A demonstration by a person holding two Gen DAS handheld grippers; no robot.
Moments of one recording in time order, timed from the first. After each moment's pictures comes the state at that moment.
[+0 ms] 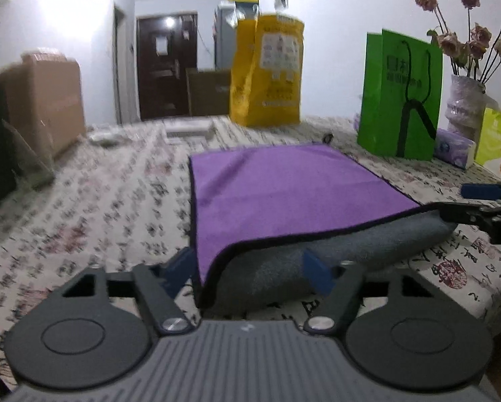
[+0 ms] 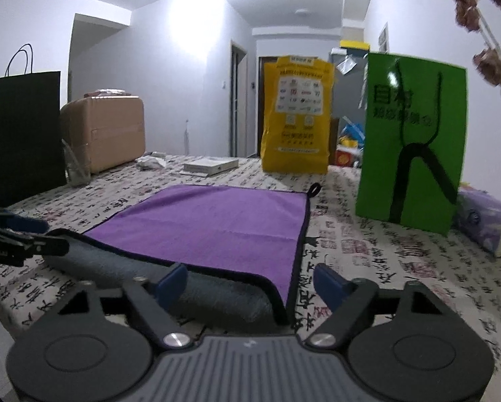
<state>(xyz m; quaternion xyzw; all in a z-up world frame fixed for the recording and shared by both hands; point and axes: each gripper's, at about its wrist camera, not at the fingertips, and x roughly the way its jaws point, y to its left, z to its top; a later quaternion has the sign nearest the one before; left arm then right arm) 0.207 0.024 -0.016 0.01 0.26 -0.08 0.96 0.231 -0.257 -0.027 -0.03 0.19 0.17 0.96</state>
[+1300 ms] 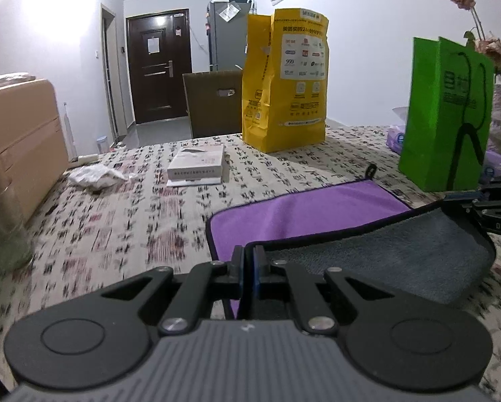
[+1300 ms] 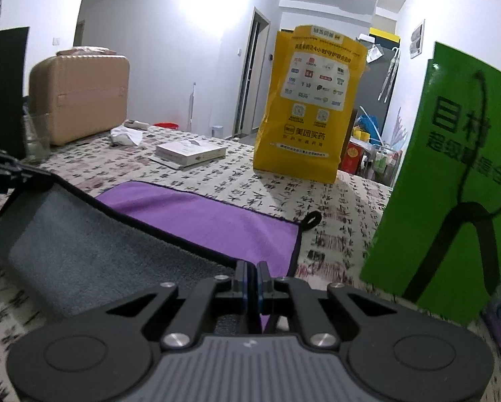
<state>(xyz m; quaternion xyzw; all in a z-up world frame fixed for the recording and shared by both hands) 0.368 0.046 0.023 0.05 0.26 -0.08 0.96 0.395 -0.229 -0.002 -0.12 0.24 0.18 0.95</state>
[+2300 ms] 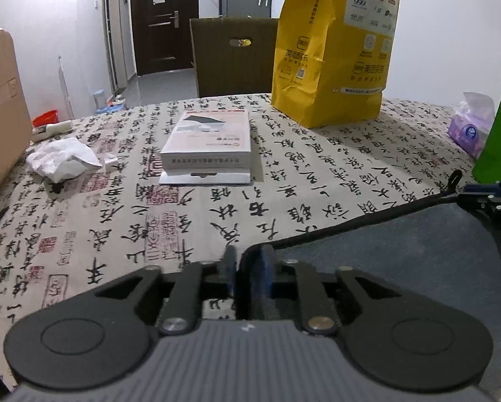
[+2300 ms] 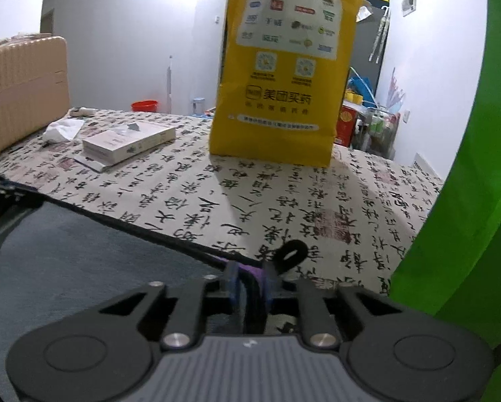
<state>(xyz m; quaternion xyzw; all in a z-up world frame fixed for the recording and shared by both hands) 0.534 0.064 -0.016 0.03 0.34 -0.07 0.94 0.557 -0.222 -0.033 -0.09 0.30 0.15 0.94</state>
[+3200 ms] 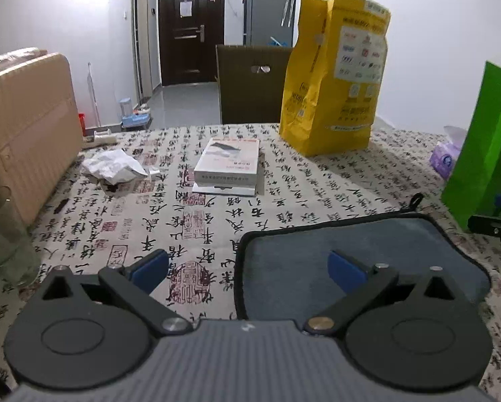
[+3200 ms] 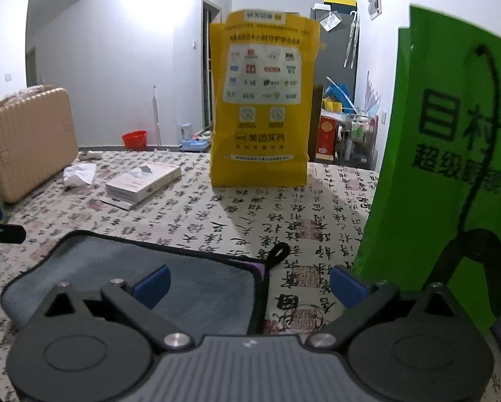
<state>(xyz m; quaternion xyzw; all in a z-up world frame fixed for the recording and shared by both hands) 0.435 0.059 0.058 0.01 0.32 -0.03 0.95 0.473 -0.247 0.031 -0.03 0.28 0.13 0.95</state>
